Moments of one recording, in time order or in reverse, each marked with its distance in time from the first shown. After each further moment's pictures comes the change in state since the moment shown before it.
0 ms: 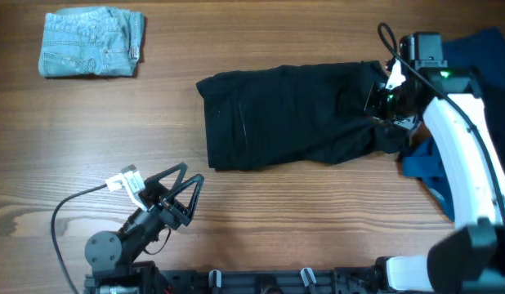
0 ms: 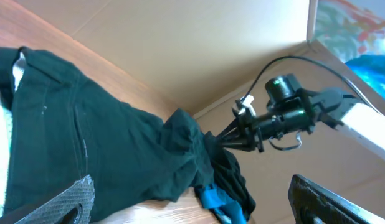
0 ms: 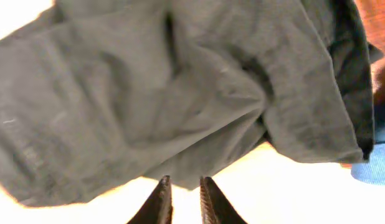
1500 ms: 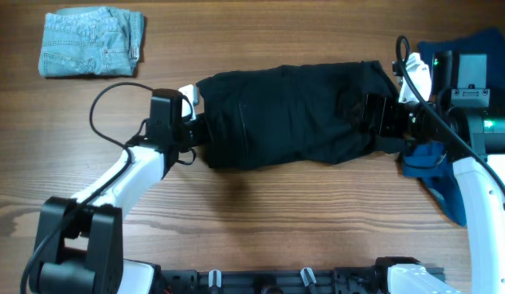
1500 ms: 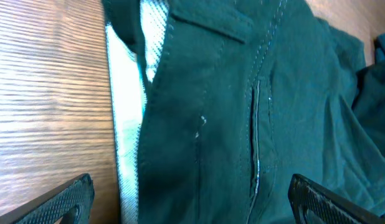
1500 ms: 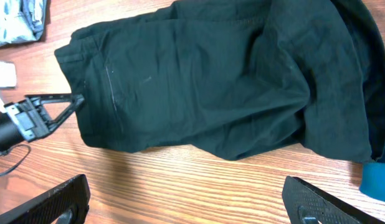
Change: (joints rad) left arm -0.293 1.573 0.710 -0.103 -0.409 0.474; right arm 0.000 -0.272 0.011 -0.087 -0.174 -0.207
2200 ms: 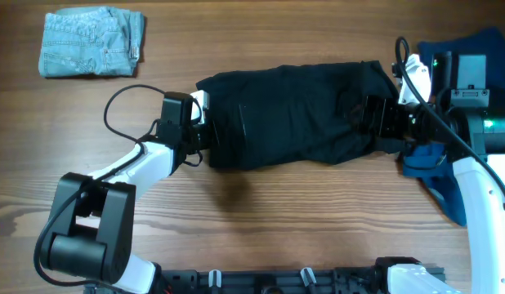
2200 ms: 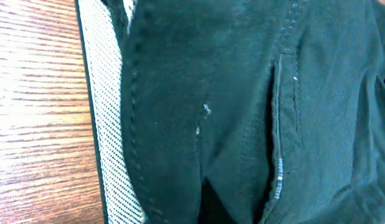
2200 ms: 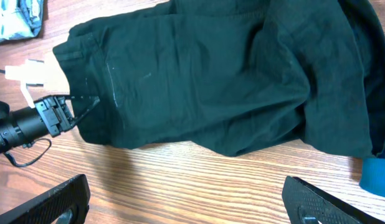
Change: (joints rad) left arm -0.029 0.111 0.000 0.049 0.014 0.015; right arm 0.000 0.000 0.000 -0.014 0.000 -0.002
